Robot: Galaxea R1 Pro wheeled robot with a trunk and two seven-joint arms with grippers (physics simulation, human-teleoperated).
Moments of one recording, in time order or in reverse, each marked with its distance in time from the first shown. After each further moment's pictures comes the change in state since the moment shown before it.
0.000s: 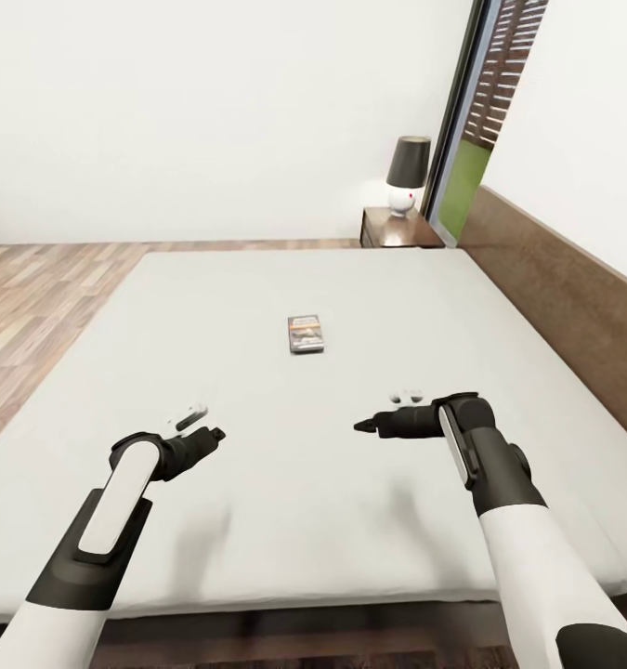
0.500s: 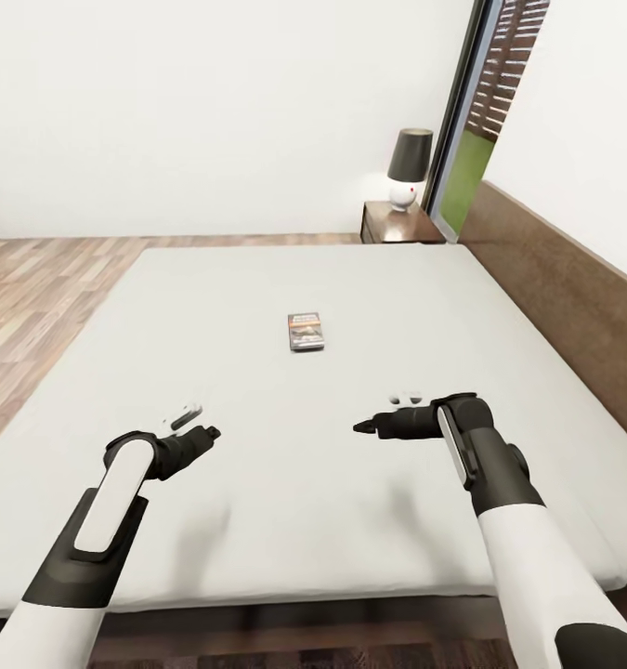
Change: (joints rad) left arm -0.001 0.001 0.028 0.000 0.001 0.004 0.000; right arm -0.002 0.003 0.001 0.009 0.001 0.000 -0.004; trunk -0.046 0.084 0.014
